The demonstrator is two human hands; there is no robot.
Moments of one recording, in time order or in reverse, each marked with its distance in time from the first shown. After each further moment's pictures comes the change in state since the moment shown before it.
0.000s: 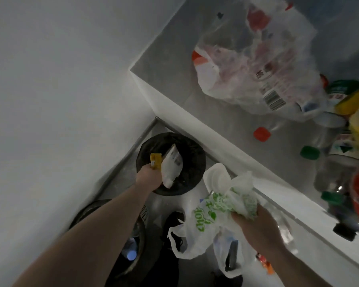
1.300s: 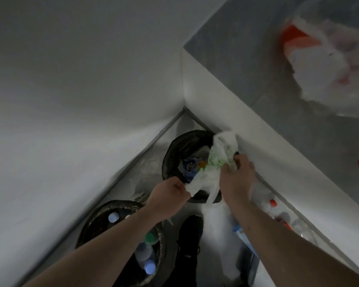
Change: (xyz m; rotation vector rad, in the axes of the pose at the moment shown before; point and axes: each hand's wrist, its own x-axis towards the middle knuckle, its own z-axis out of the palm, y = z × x) left_hand 0.025 -0.076 -0.010 -0.146 -0.230 0.173; right_hand 0.147 -0.120 0.163 0.093 0.329 -0.068
